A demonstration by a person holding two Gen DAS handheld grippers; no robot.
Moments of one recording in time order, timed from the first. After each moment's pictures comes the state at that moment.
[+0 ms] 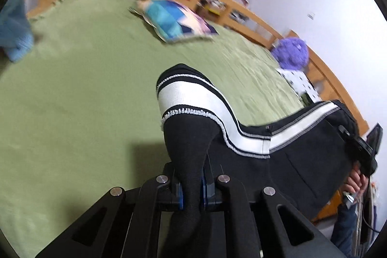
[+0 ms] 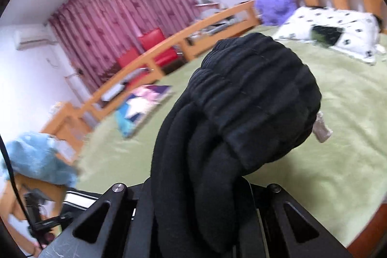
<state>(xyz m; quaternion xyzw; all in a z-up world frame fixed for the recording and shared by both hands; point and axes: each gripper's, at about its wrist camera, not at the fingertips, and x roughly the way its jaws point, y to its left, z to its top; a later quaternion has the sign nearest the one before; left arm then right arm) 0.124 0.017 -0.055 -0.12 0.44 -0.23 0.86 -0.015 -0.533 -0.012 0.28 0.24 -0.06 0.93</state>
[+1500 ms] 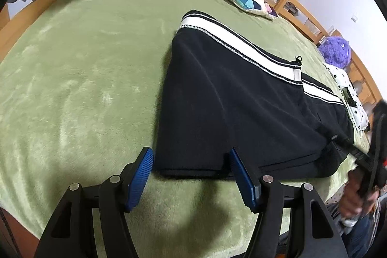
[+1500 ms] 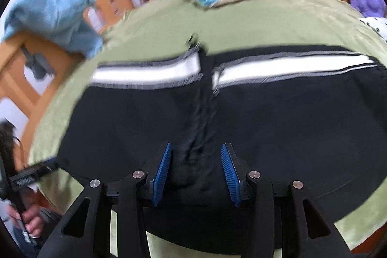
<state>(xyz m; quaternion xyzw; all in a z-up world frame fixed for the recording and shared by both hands) 0.006 0.138 -0.163 -0.12 0.49 -0.11 0.85 0.008 -0.198 -0.148 0.08 0.46 0.07 0.88</state>
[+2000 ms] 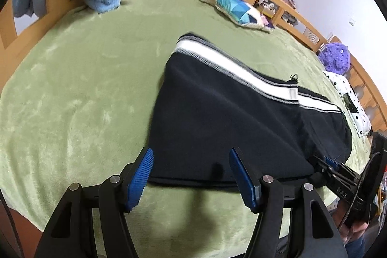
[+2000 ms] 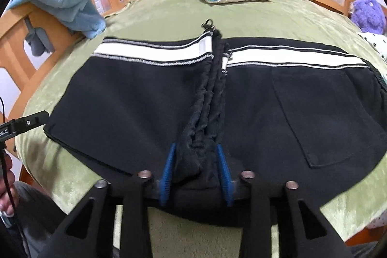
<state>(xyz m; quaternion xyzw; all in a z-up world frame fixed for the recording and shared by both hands) 0.000 0.118 -0.132 -0.11 0.45 -0.09 0.88 -0.036 -0.179 -0.151 0.04 0.44 0.05 0.89</state>
